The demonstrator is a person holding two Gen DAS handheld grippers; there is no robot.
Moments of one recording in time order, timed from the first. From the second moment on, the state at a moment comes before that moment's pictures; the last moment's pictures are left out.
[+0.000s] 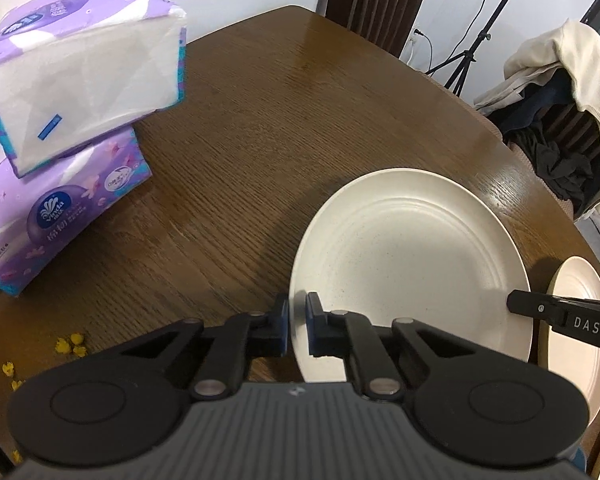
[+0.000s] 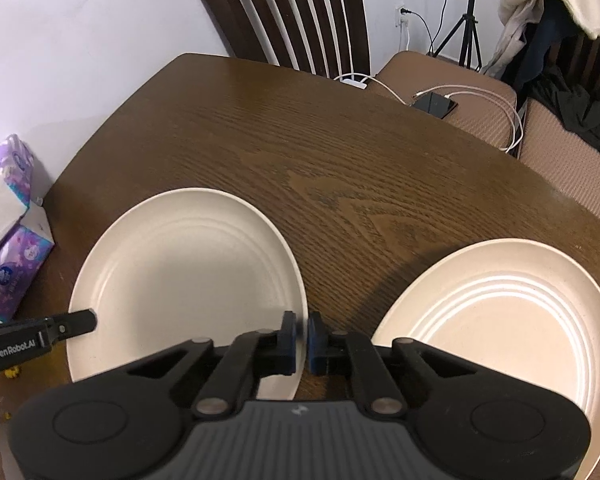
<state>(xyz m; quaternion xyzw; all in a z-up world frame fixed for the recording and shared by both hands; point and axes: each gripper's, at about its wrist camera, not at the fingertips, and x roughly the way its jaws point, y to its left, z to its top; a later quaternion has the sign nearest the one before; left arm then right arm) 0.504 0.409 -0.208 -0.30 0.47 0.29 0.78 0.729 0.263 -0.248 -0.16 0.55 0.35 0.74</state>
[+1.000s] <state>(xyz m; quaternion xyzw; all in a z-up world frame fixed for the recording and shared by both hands) 0.489 0.399 -0.155 -0.28 0.44 0.30 0.80 0.711 0.262 -0.204 -0.17 0.53 0.34 0.76</state>
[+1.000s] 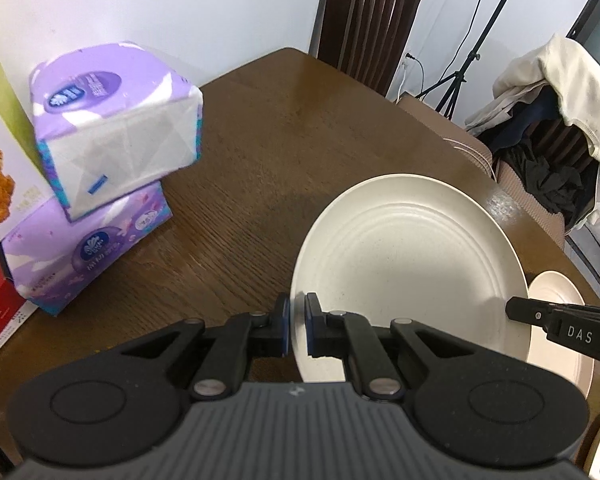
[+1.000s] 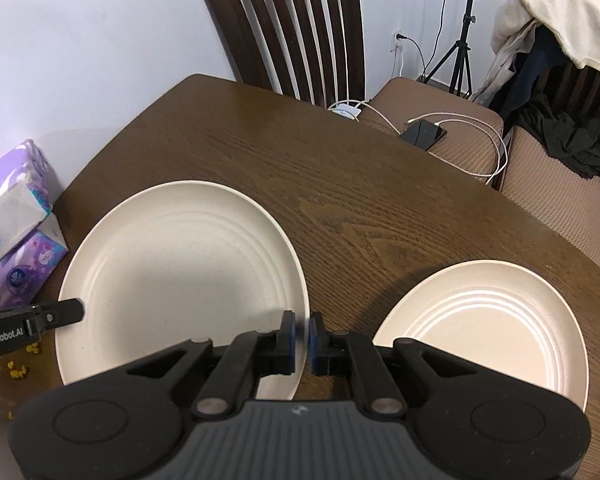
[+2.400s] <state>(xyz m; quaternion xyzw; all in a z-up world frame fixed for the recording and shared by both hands) 0.420 0.343 -0.050 -0.26 0.41 0.27 0.83 0.629 0.197 -0.097 -0.13 0.51 0.30 0.79</state>
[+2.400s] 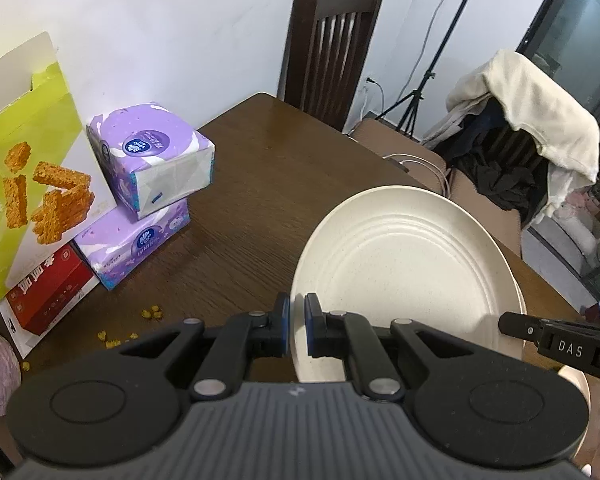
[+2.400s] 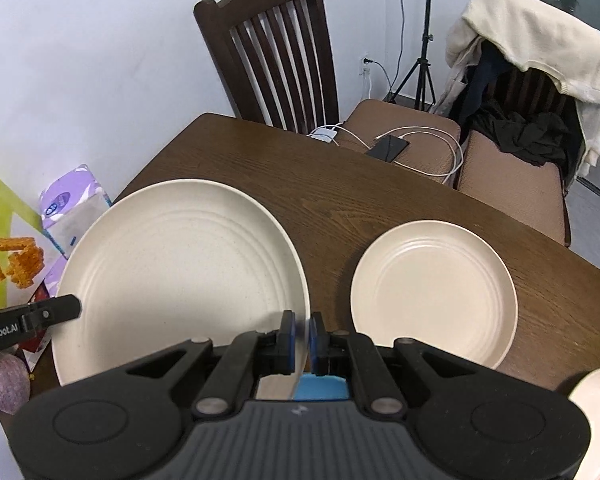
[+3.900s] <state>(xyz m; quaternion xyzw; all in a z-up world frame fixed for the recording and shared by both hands) 0.303 0.216 -0.007 -0.18 0.42 0.19 0.87 0.465 0.062 -0.044 -0.08 0.50 0.22 0.83</state>
